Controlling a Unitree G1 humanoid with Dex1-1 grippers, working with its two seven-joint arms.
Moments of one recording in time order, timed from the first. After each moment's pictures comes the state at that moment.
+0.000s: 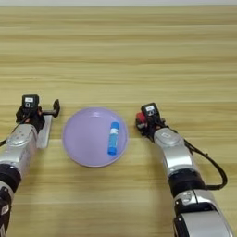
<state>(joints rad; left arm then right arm) -0.49 0.02 0.11 0.90 -0.08 -0.20 -0.02 -0.39 -0.22 0.02 0.59 -0.05 0.23 0.23</state>
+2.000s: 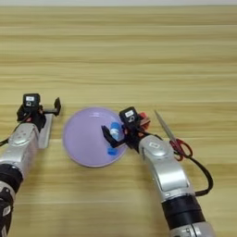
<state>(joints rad) -0.49 0.01 0.11 0.87 -0.07 -0.20 0.01 -0.15 -0.18 0.13 0.04 0.03 0.42 0.39</state>
